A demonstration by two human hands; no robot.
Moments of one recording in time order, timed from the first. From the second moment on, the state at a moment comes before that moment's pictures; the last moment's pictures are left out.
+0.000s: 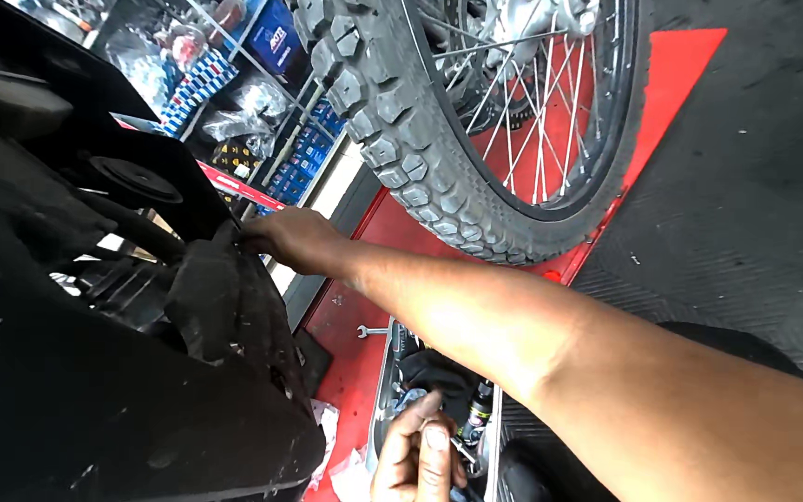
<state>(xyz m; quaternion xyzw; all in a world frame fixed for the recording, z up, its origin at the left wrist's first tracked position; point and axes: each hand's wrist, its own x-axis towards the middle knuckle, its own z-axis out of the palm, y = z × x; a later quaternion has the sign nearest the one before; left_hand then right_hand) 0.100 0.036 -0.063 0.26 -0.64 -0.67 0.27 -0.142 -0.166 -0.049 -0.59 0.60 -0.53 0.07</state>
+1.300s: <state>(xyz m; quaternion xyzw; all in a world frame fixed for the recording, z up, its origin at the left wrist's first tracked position) 0.089 0.049 -0.054 0.25 -0.64 -0.68 0.27 -0.126 -0.146 -0.108 -0.66 0.55 -0.47 -0.22</state>
